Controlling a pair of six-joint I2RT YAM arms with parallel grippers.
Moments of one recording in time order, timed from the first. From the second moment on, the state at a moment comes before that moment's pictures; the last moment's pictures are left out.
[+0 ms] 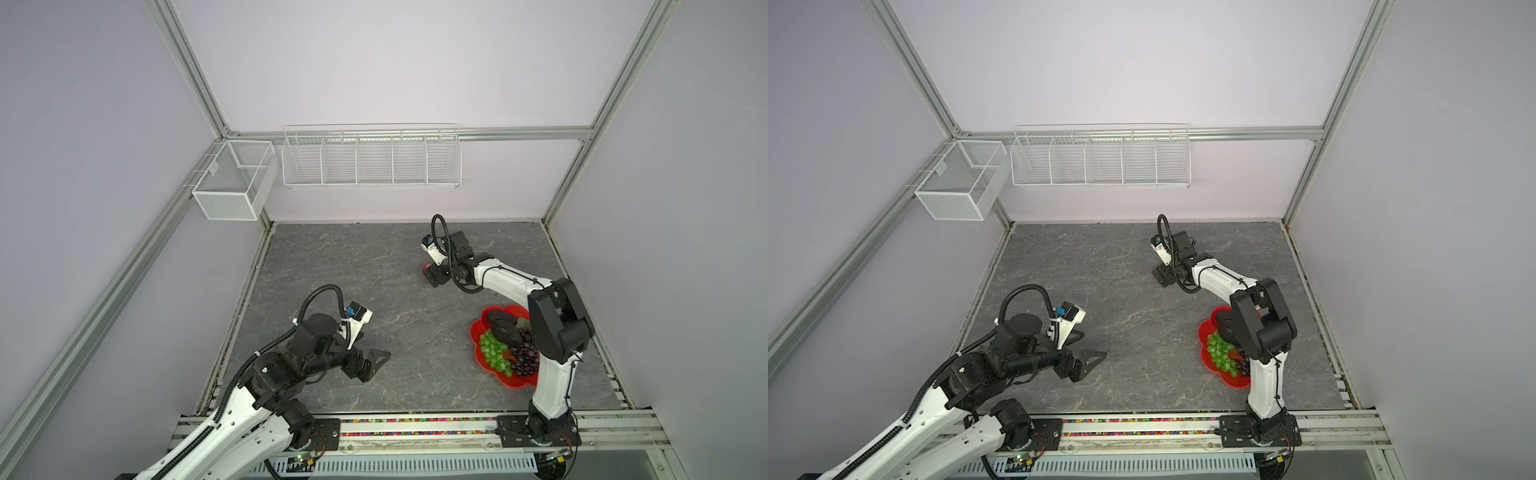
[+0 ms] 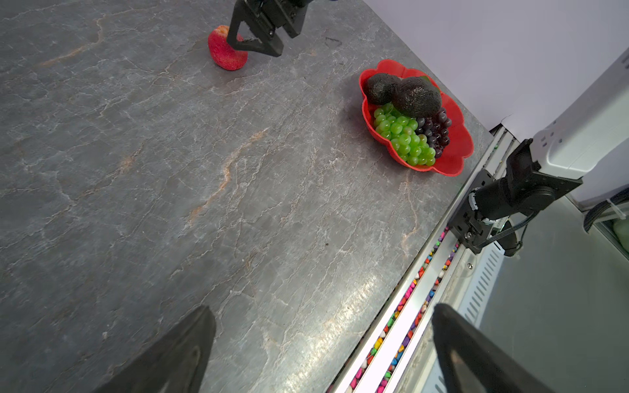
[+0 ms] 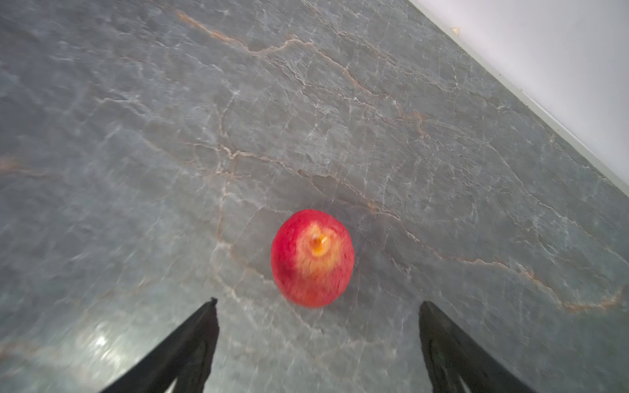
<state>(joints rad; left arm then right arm) -0.79 0.64 0.70 -0.67 0.25 -0.24 0.48 1.98 1.41 -0.28 0.00 -0.25</state>
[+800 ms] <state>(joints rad) -0.79 0.61 0.70 -0.67 0.24 -0.24 0.49 2.13 1.50 -0.31 -0.03 -0.15</state>
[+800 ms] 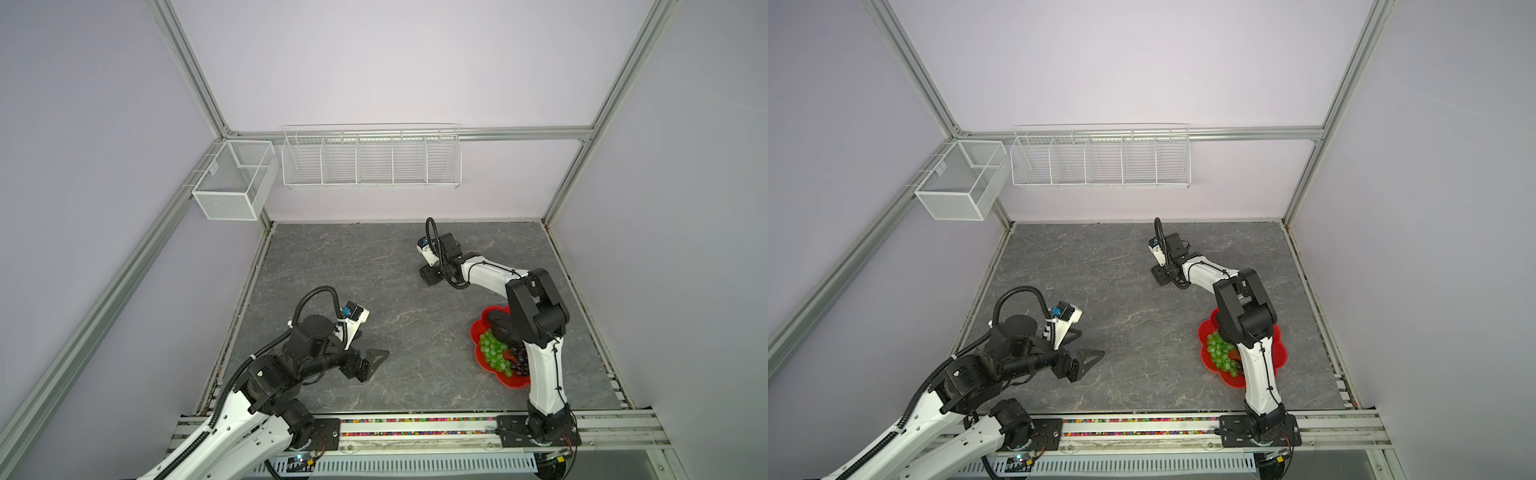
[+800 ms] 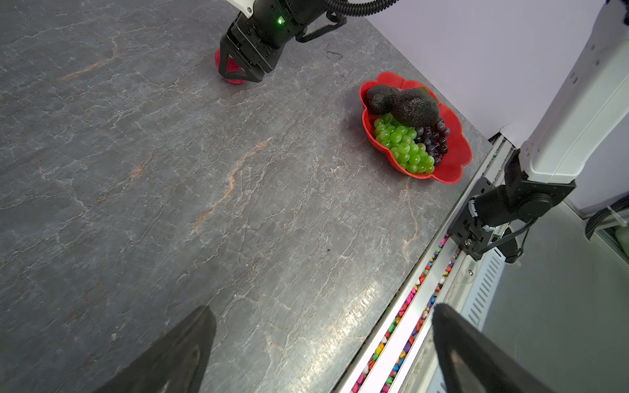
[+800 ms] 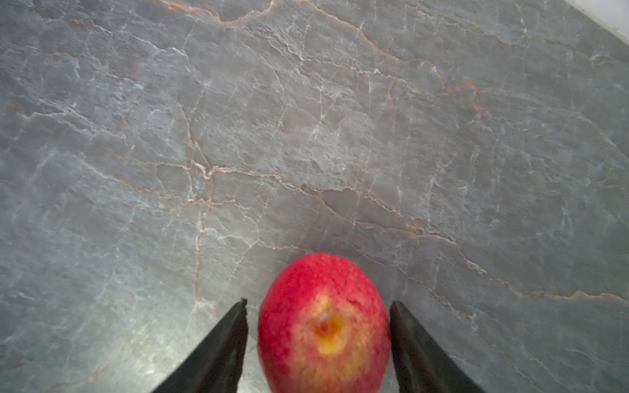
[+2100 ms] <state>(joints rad) -0.88 0.57 0.70 -0.68 0.18 -0.24 0.75 0.88 0.78 -0.96 0.36 0.59</state>
